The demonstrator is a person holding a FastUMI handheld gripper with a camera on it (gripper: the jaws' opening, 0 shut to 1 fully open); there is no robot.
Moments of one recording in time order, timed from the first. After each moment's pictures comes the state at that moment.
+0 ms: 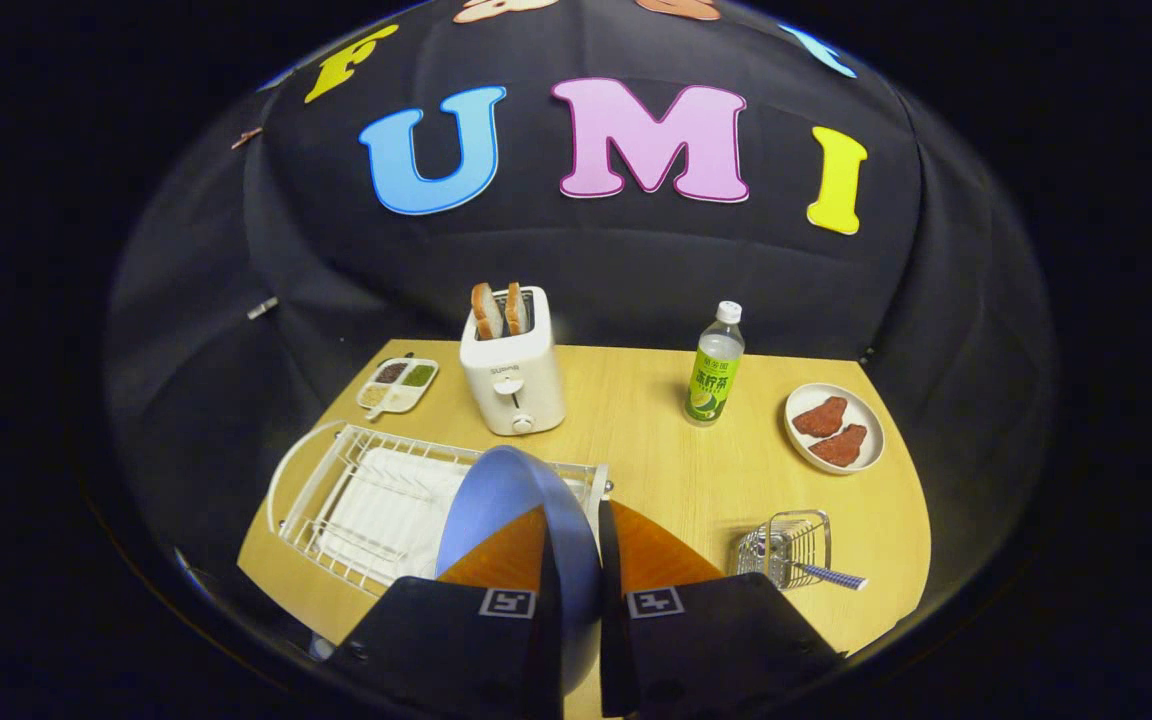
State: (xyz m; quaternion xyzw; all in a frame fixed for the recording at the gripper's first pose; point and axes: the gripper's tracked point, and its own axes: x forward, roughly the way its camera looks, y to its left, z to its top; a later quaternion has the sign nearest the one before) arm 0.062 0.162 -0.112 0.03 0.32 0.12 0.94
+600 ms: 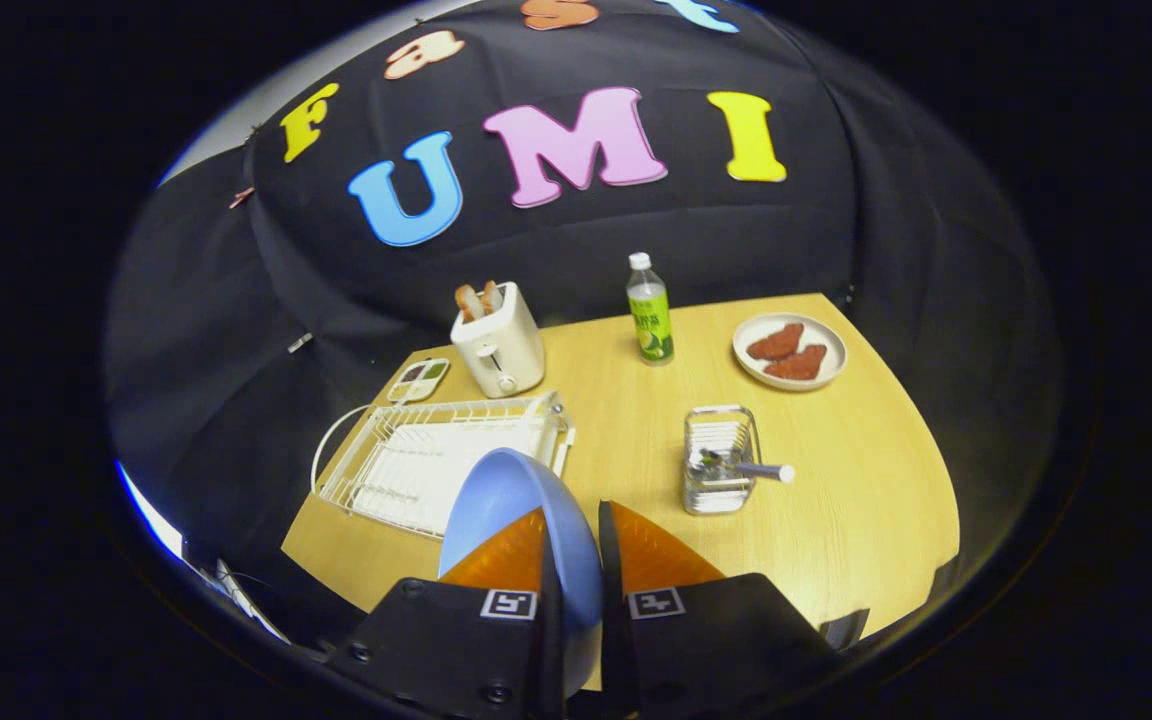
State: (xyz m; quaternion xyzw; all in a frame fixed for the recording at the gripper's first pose) arm -0.052 0.034 -0.155 0.13 0.33 0.12 0.93
